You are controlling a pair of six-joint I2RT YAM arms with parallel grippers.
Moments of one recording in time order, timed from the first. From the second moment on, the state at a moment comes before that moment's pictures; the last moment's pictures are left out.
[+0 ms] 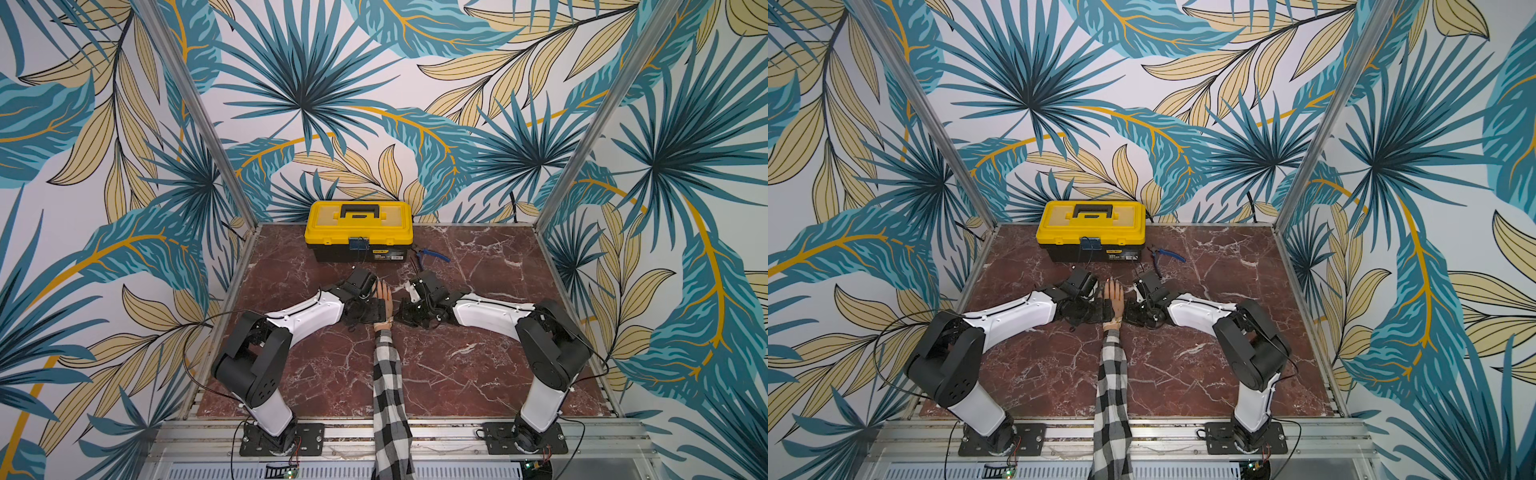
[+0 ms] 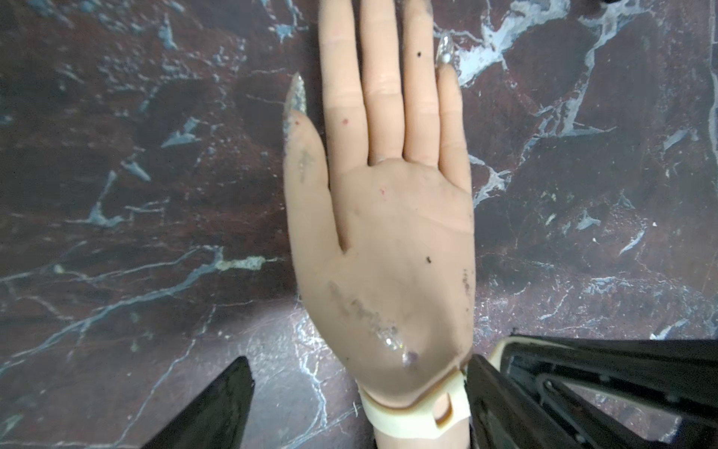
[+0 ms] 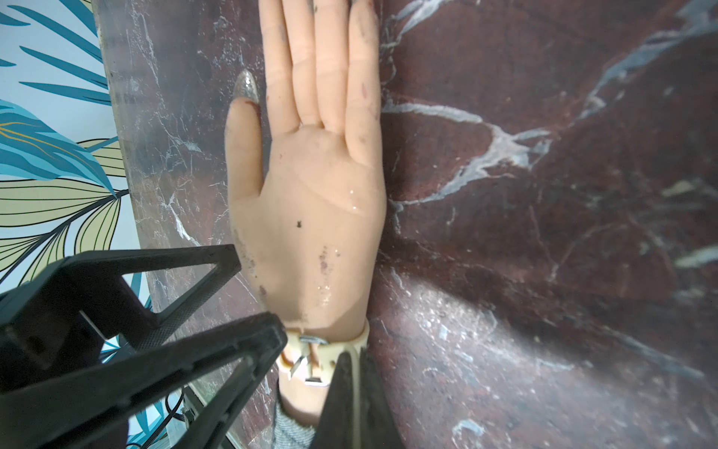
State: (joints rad) left arm -0.53 1.66 1.03 -0.47 0.11 -0.61; right arm 0.64 1.81 1.08 -0.20 -0.32 0.84
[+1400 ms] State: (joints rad) left arm -0.56 1.71 1.09 -0.49 0.11 -0.61; right arm 0.64 1.81 1.09 -0.20 -0.33 0.85
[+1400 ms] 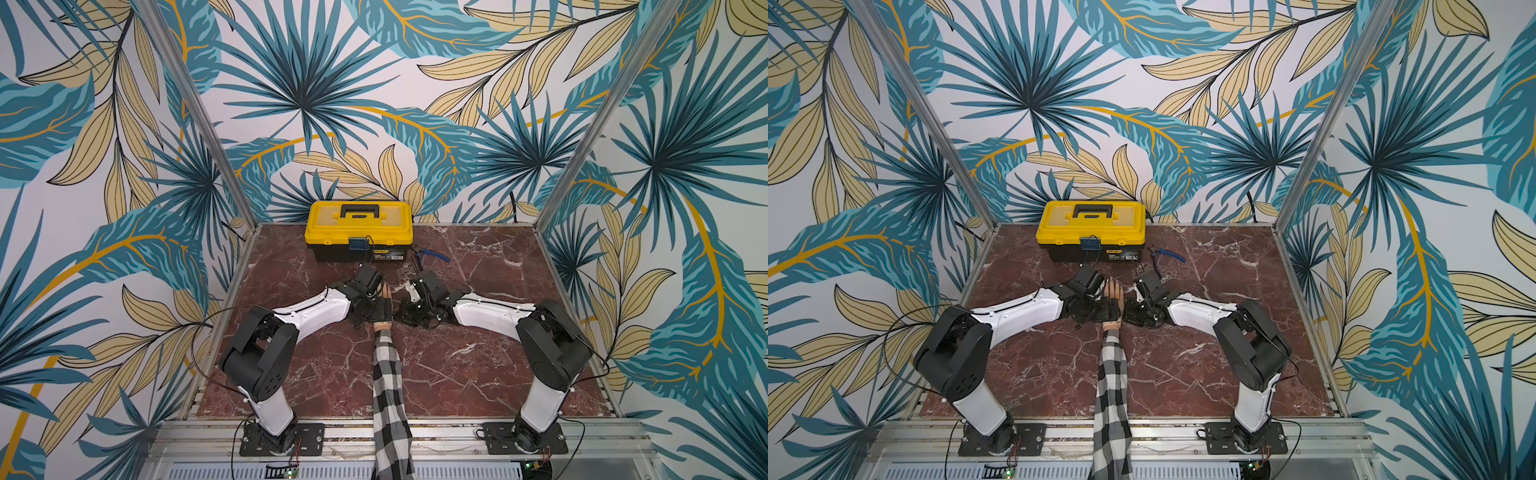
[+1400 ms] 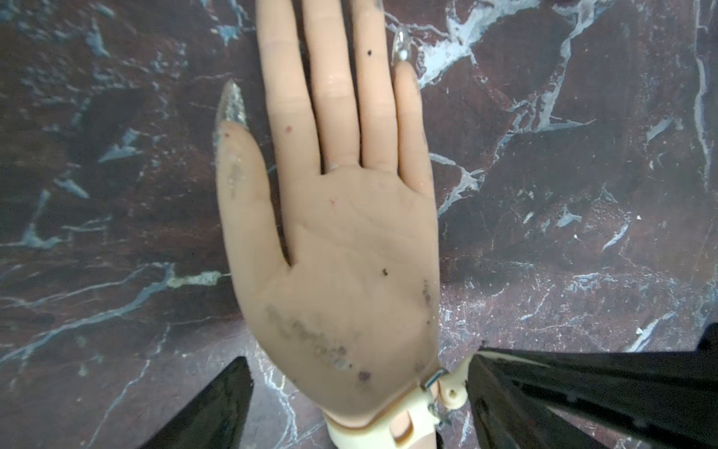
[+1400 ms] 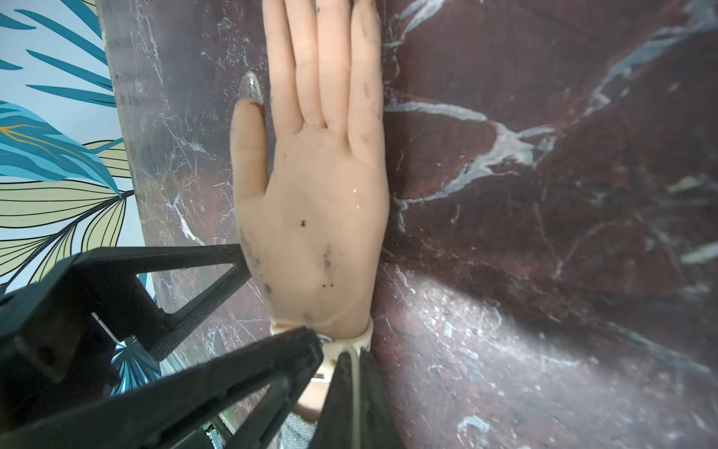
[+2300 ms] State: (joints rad) left arm -0.53 1.67 1.02 -0.46 0.10 -0.60; right arm 0.64 1.81 1.09 -0.20 -0.34 0.84
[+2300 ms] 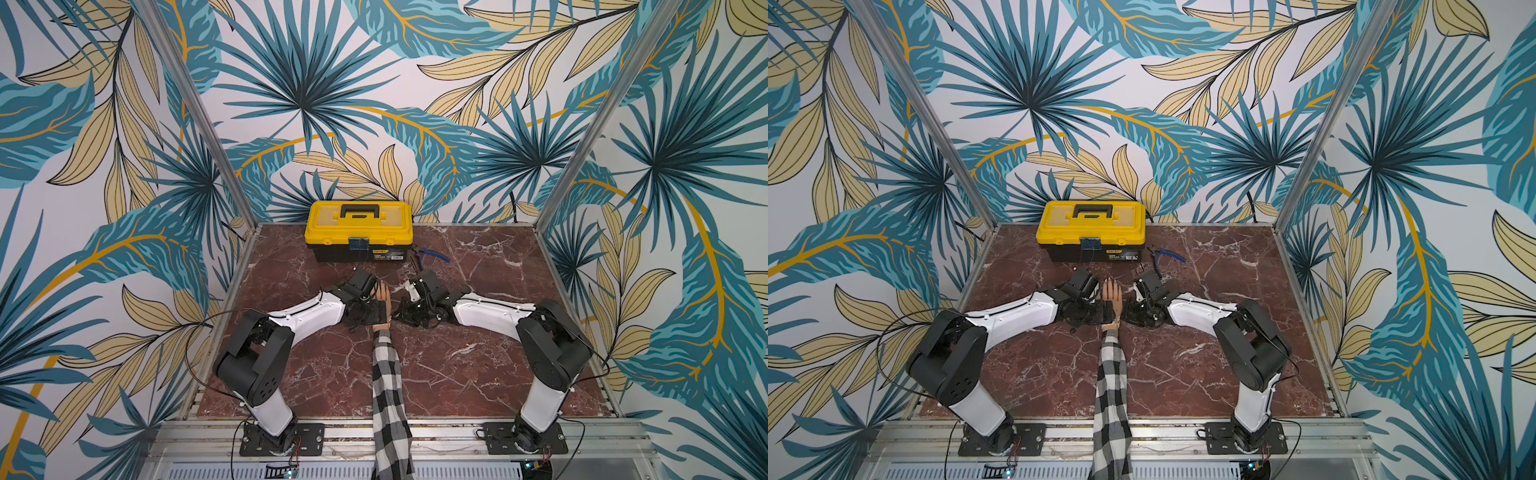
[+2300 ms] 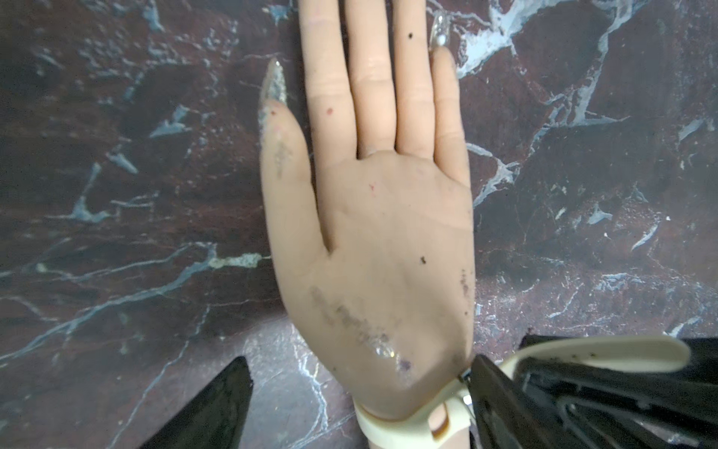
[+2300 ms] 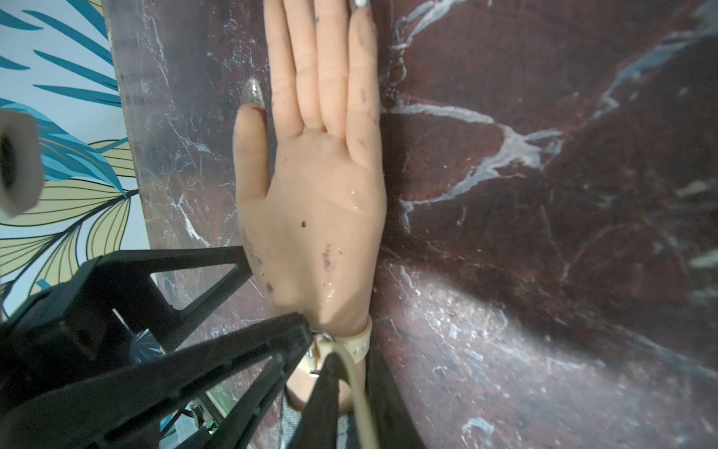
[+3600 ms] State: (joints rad) left arm -0.51 1.63 1.02 -0.48 0.10 -0.59; right arm 0.59 1.86 0.79 0.53 -0.49 1.26
